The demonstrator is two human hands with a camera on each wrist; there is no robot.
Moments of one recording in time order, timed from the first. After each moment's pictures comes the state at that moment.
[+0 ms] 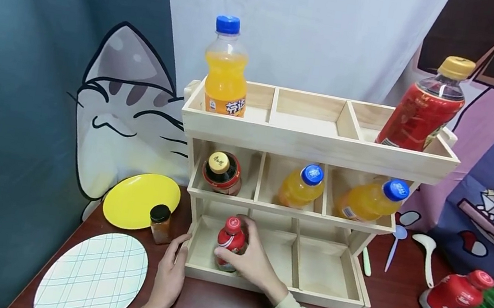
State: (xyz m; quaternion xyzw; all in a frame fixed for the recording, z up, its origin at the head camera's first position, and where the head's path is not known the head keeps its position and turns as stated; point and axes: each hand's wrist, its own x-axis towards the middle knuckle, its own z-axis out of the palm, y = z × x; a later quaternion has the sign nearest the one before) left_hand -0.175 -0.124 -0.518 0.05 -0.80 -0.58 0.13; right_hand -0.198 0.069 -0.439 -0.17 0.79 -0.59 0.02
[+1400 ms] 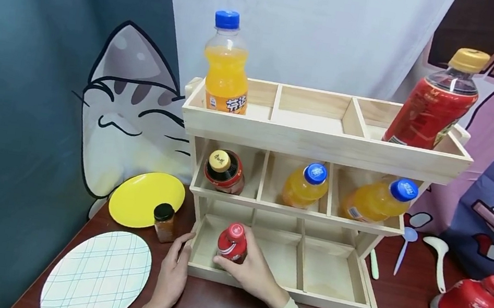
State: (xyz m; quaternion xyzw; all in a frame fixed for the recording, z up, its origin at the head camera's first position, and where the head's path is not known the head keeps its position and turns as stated) left_hand -0.176 -0.126 -0.521 0.04 -0.81 -0.57 0.14; right_hand -0.185 0.063 -0.441 -0.25 0.76 -0.60 -0.02
